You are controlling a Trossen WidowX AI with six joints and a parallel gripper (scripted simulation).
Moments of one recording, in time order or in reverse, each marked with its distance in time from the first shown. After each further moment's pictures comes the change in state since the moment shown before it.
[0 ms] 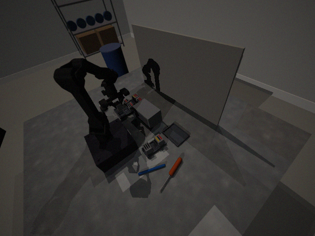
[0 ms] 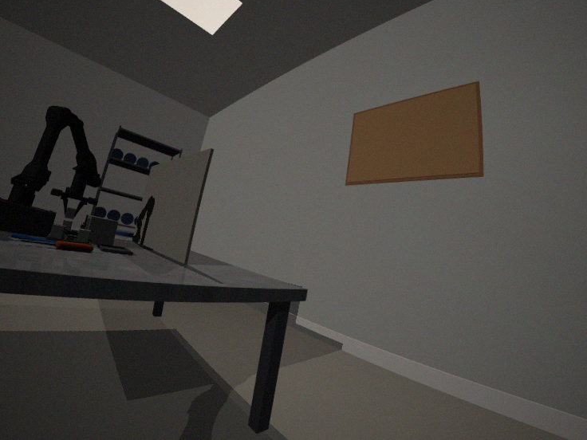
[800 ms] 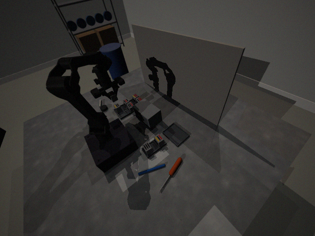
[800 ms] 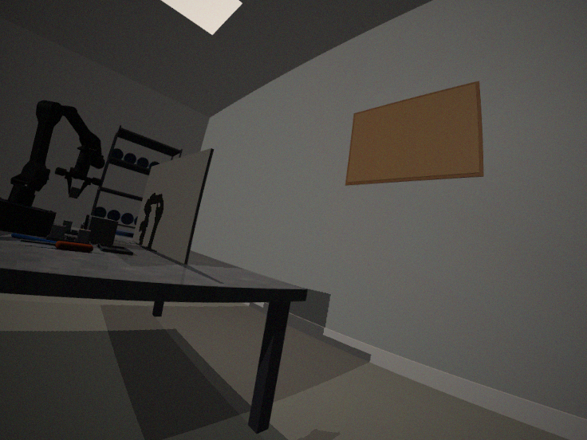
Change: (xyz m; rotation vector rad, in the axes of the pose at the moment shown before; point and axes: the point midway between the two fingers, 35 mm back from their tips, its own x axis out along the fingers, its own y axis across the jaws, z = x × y) arm -0.092 0.008 -0.008 0.002 -0.004 -0.003
